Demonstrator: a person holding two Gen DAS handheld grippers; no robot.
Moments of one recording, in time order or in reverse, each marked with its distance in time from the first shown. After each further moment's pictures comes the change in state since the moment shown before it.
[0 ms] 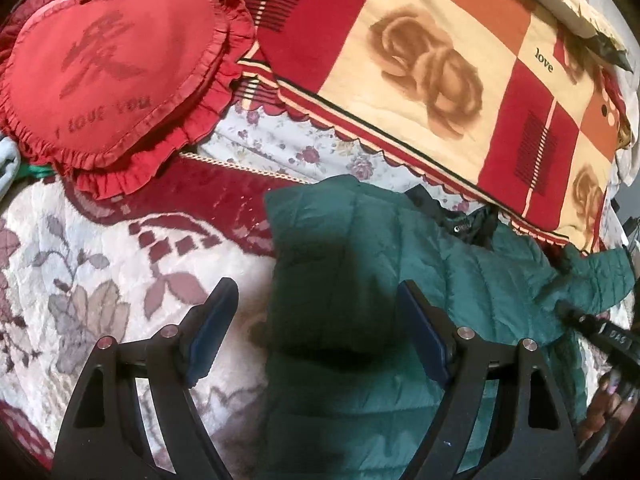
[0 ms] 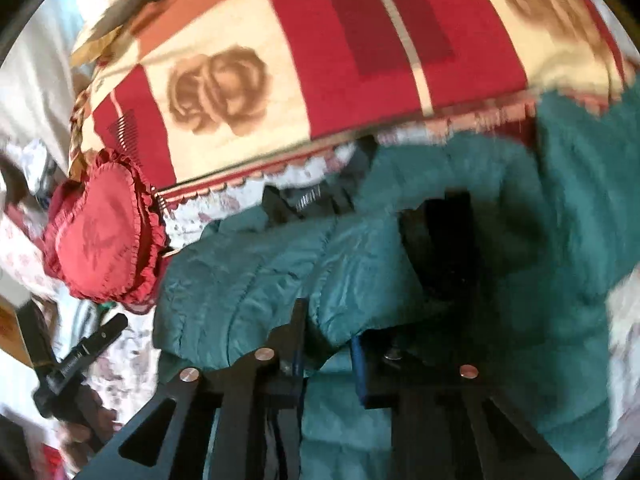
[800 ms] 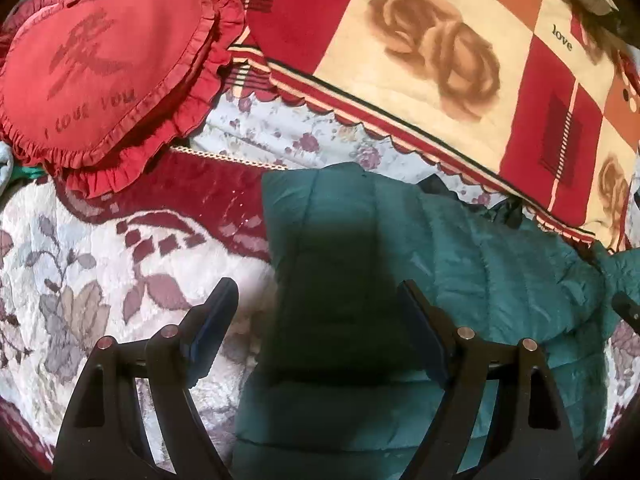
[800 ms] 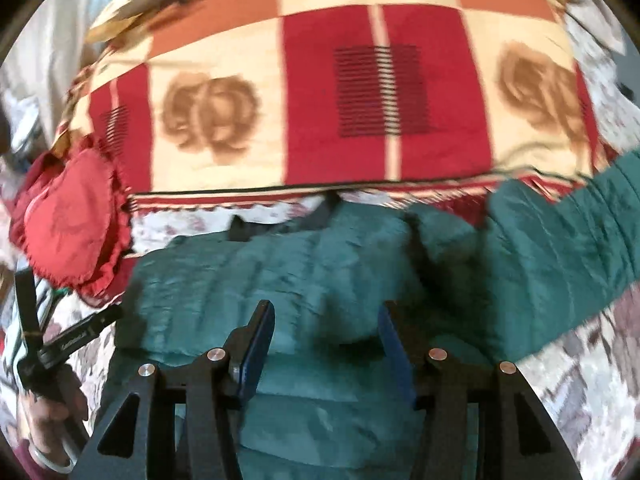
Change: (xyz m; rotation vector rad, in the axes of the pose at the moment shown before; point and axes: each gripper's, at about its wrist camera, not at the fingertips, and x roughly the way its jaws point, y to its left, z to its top) left arm 0.039 -0.024 -0.003 0.009 0.018 0.084; right arm -0.009 0.003 0.011 -0.146 -0.060 -0.135
